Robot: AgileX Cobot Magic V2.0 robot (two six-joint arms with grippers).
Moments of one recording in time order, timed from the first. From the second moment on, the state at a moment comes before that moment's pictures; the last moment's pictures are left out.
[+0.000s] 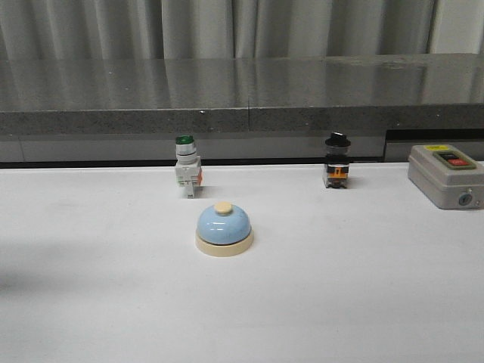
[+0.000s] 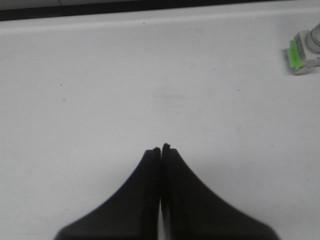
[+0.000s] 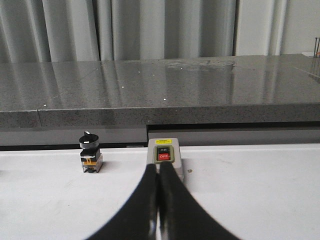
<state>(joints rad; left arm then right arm) -0.07 1.32 -0.92 -0.17 0.53 0.12 0.01 -0.01 0.03 -0.10 0.02 0.20</state>
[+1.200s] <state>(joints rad) -0.06 0.24 -0.33 -0.20 0.35 0.12 0.01 -0.01 0.03 -0.10 0.02 0.20</state>
